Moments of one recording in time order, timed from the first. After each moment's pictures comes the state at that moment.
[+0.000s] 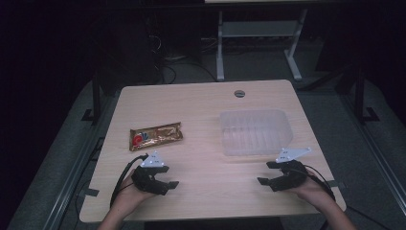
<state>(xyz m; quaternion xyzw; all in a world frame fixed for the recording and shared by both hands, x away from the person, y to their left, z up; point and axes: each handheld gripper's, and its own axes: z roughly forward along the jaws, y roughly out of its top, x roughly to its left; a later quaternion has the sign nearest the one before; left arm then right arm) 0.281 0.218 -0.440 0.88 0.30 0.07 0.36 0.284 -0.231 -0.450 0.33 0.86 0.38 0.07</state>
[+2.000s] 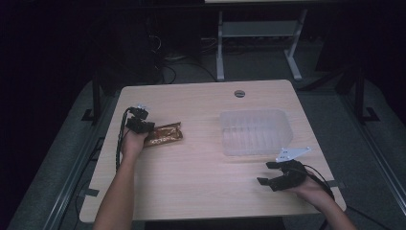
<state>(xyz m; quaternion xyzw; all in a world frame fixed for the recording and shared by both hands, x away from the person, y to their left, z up) 0.462 0.269 -0.443 0.80 0.51 0.18 0.27 0.286 -0.232 -0.453 0.33 0.86 0.38 0.06</state>
